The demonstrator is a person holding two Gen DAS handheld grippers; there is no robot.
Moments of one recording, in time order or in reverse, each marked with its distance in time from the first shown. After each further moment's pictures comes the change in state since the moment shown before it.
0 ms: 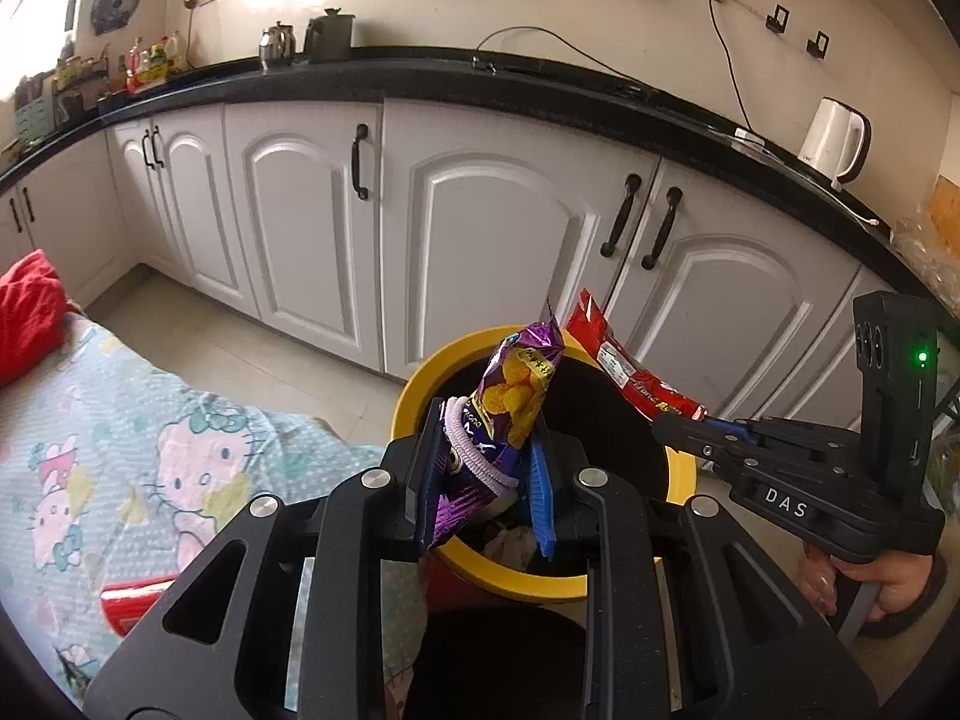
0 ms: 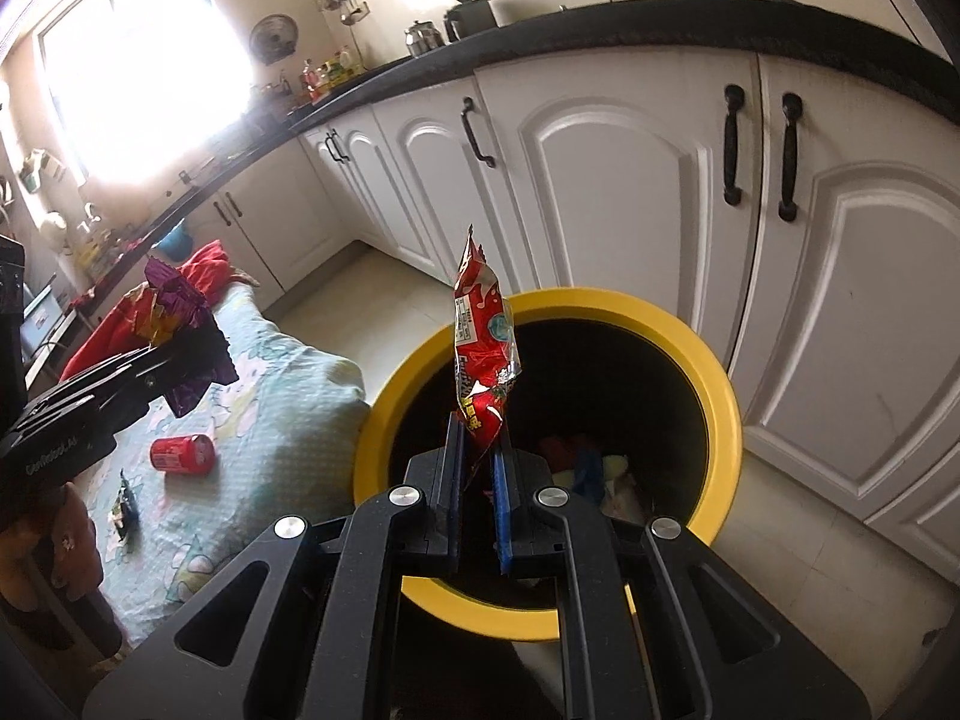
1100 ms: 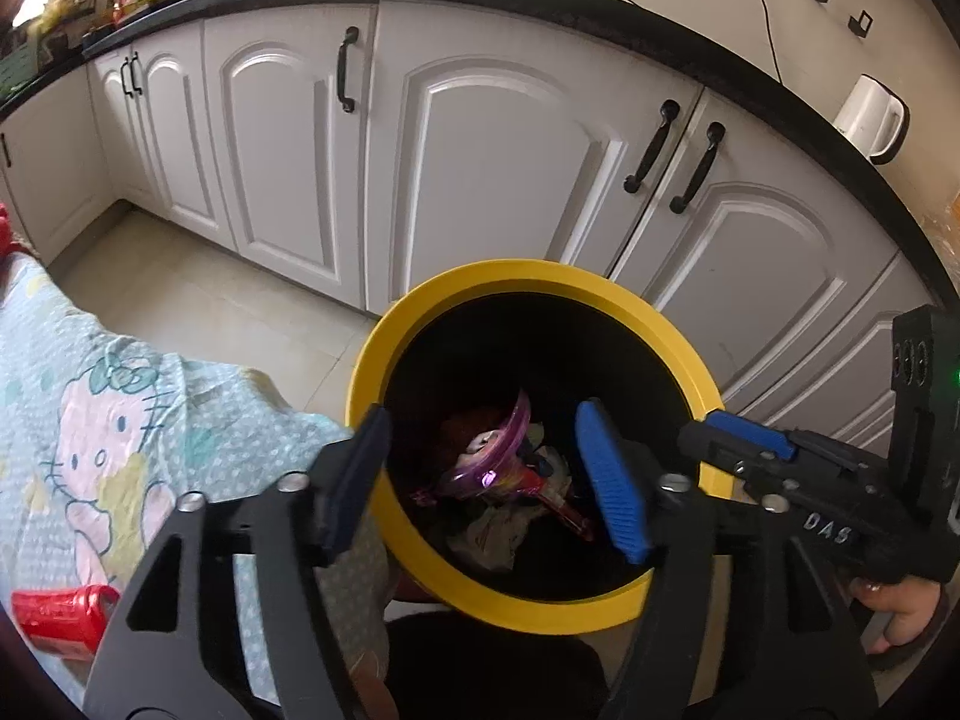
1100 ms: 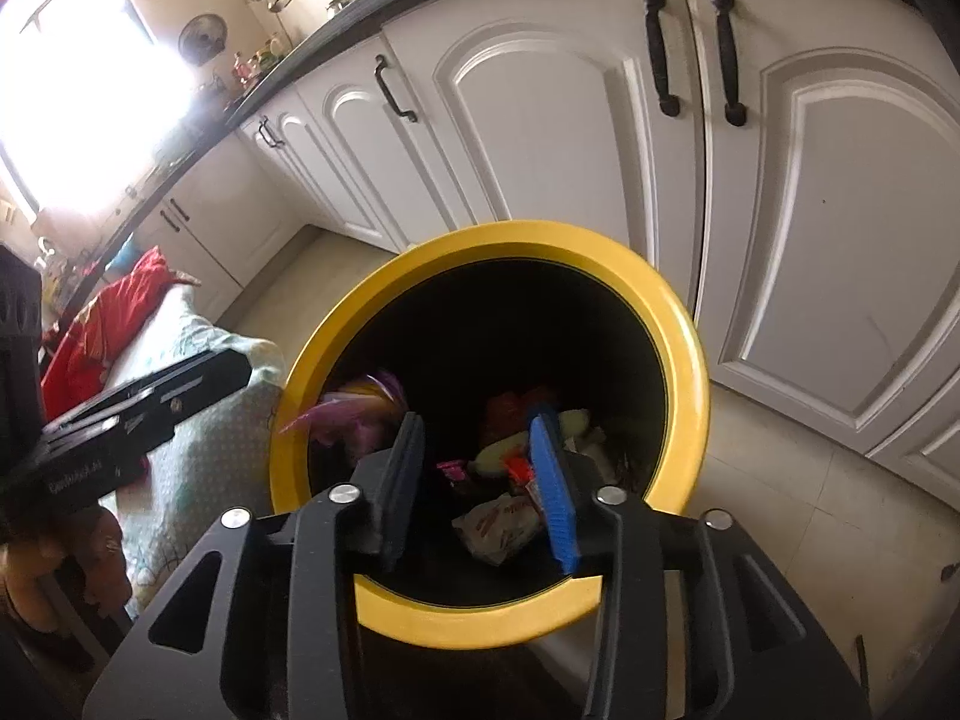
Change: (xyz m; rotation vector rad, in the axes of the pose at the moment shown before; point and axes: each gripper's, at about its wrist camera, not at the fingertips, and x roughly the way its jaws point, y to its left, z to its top) left arm 0.077 0.004 -0.009 -0.064 0.147 -0.013; right arm 0.029 -0.038 -0.015 0.127 0.069 -0.066
